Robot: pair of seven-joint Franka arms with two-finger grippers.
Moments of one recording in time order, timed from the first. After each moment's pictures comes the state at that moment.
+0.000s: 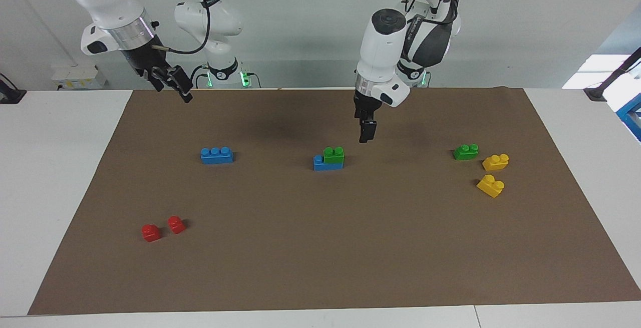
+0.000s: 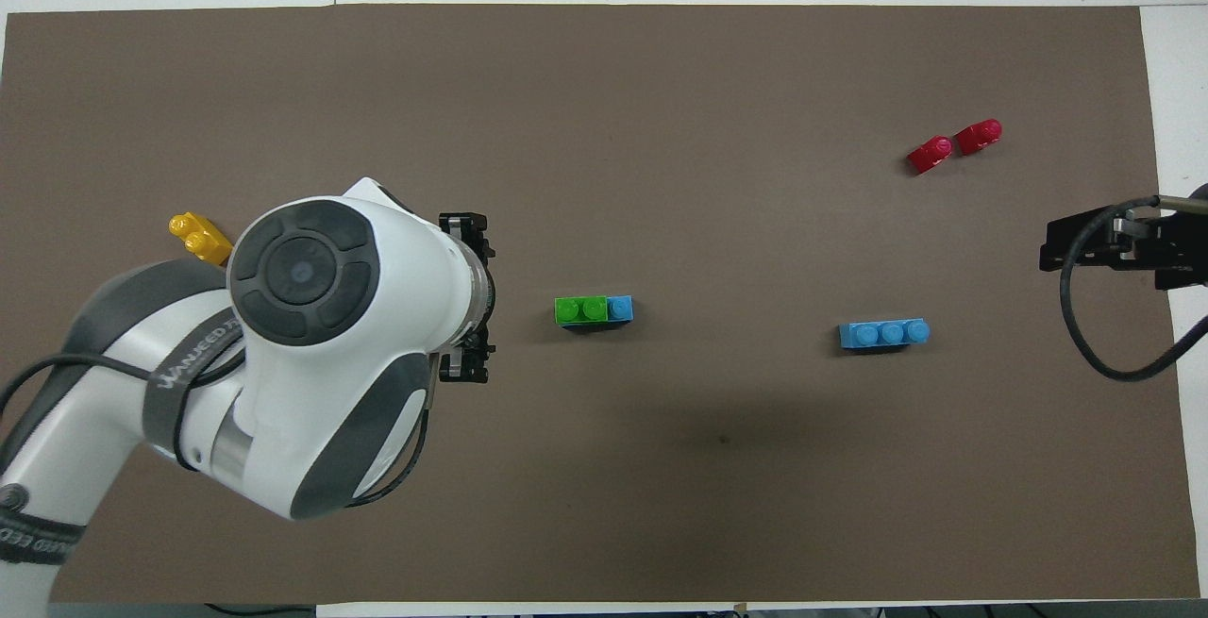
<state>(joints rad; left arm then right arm) -0.56 0.08 -0.06 -1.90 -0.03 2.05 -2.18 -0.20 -0.12 0.20 -1.73 0.21 1.60 0.71</state>
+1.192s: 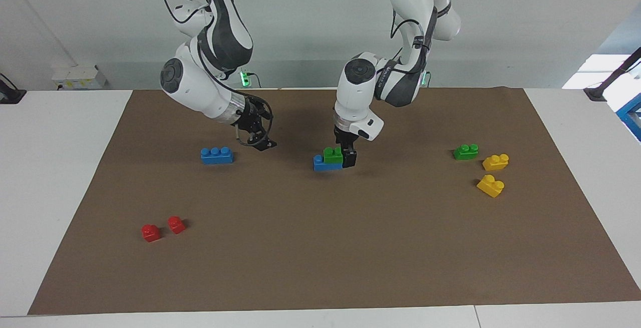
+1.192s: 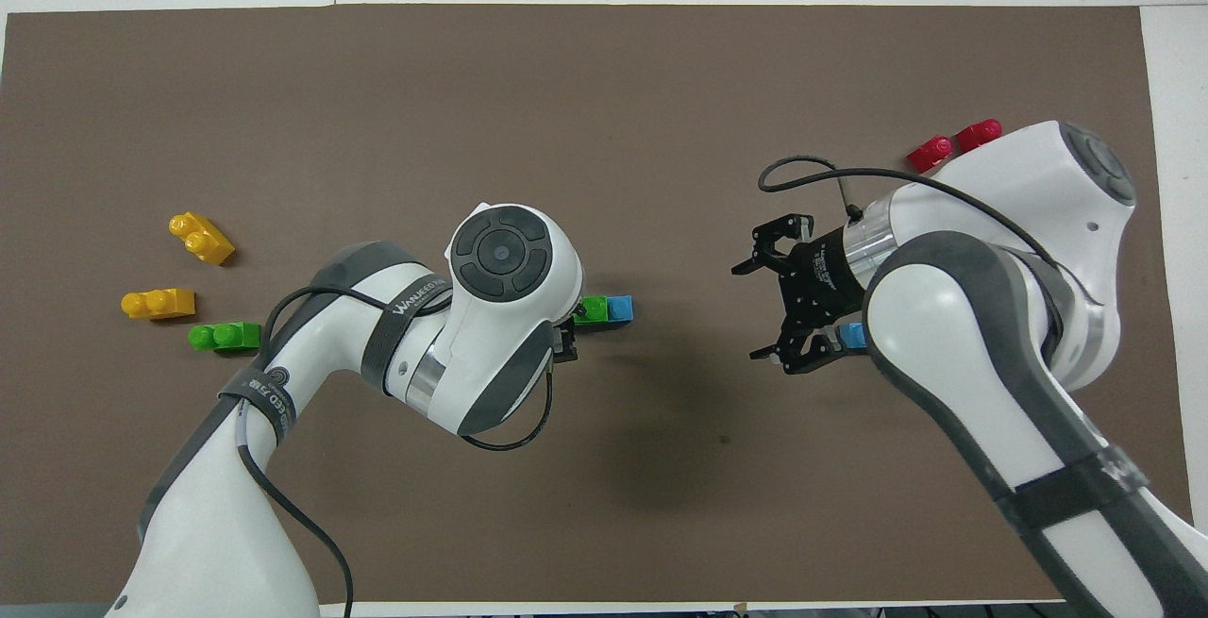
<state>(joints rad) -0.61 0.27 -0.06 -1.89 -0.03 2.20 -2.30 0.05 0.08 0.21 -2.03 0.60 1.95 1.49</state>
